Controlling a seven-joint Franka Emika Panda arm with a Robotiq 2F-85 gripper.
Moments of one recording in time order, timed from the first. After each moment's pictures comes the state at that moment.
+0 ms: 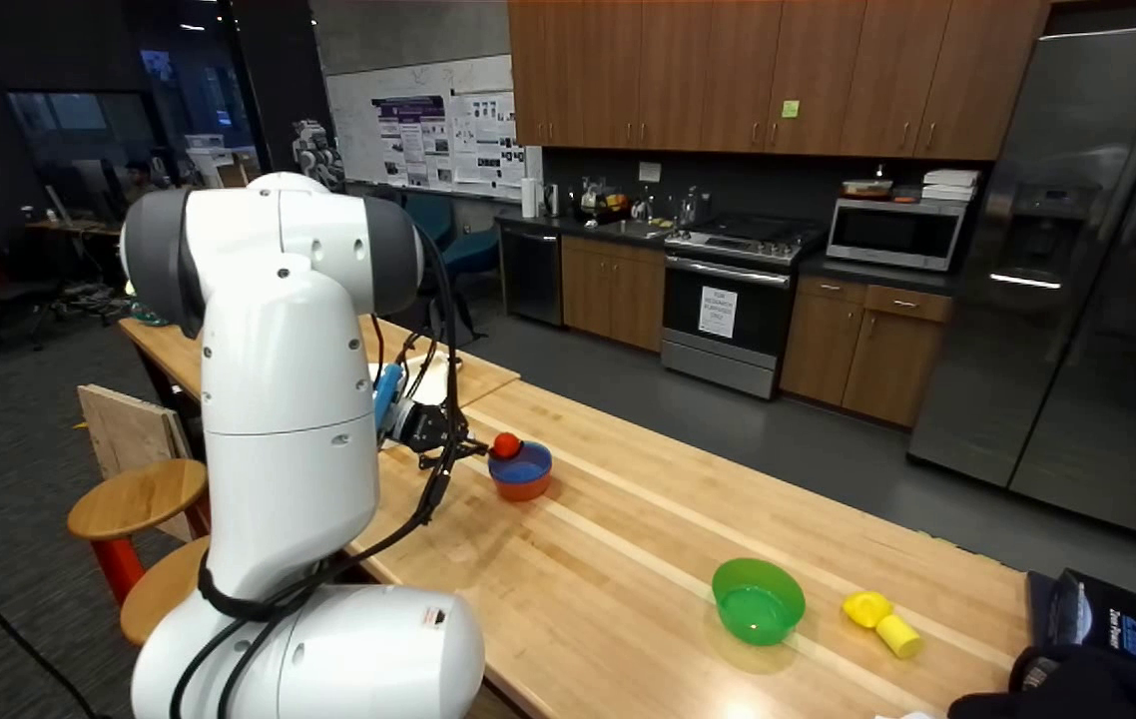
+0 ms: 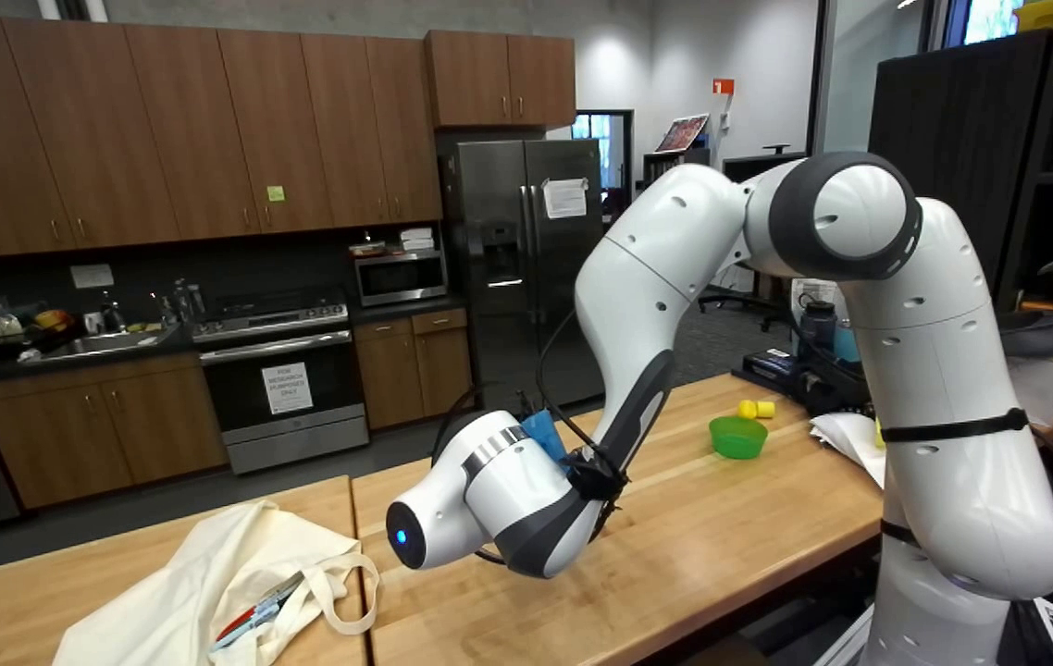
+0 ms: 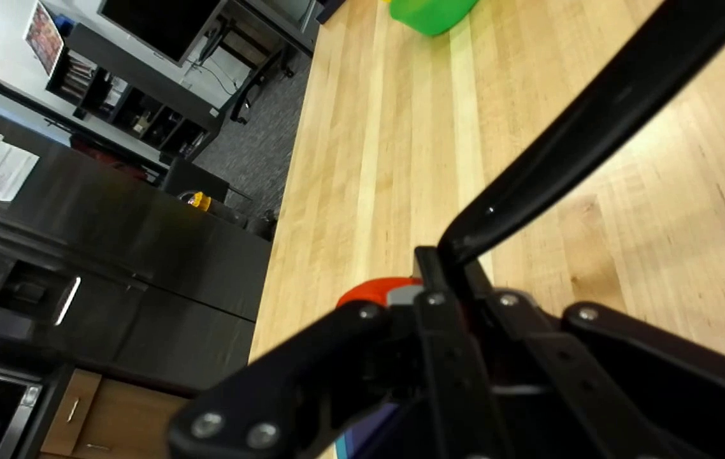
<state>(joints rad) 0.50 0.31 0.43 -2.12 -1.01 1.42 0.39</state>
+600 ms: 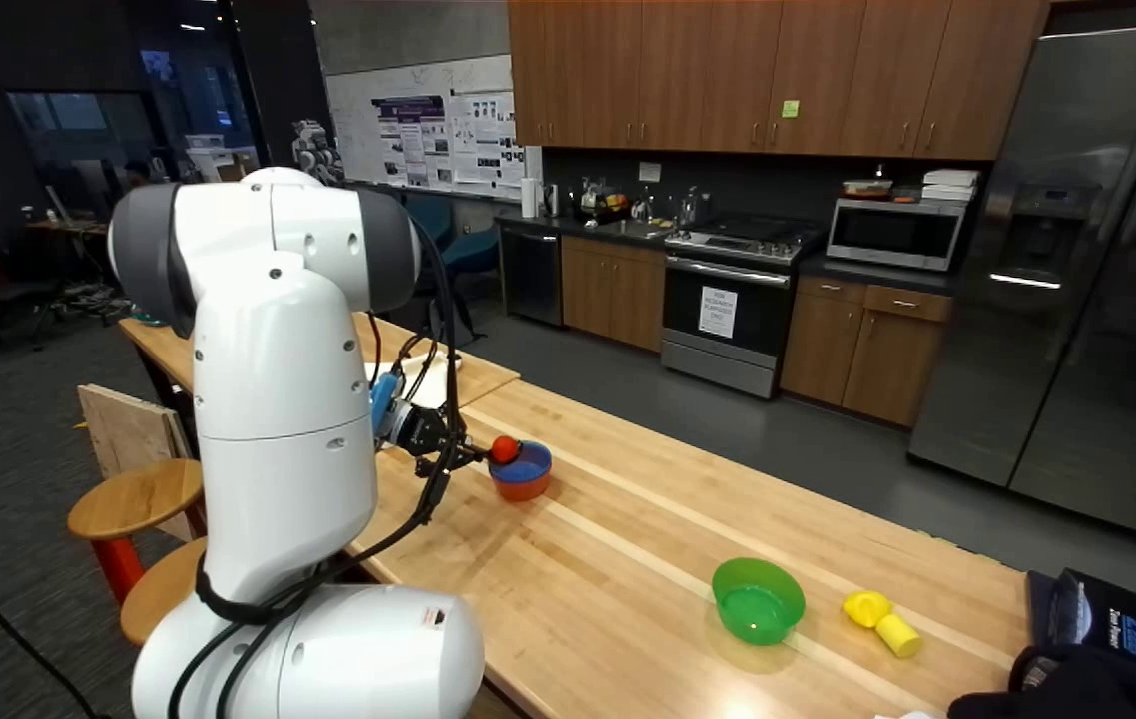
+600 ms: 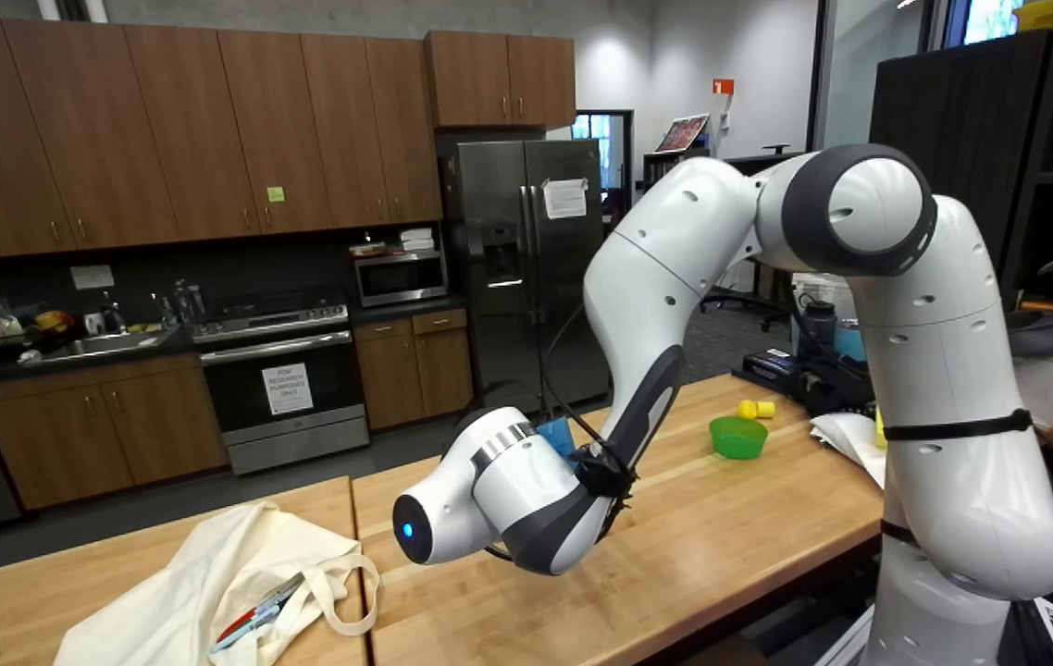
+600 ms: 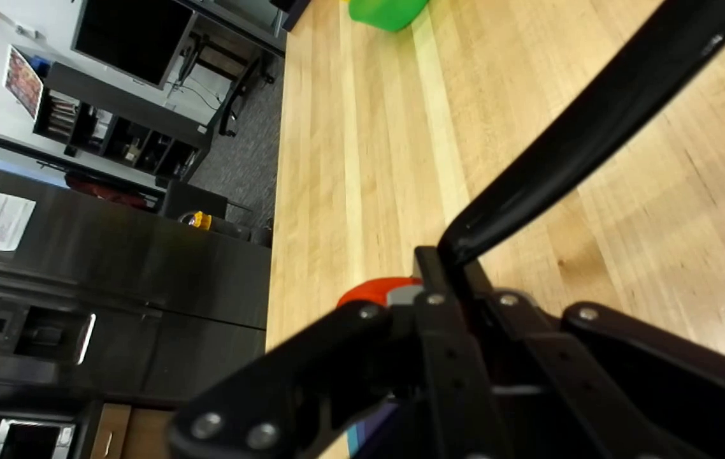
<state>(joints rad) 0.50 0.28 0.43 -2.16 -0.97 1.46 0.54</state>
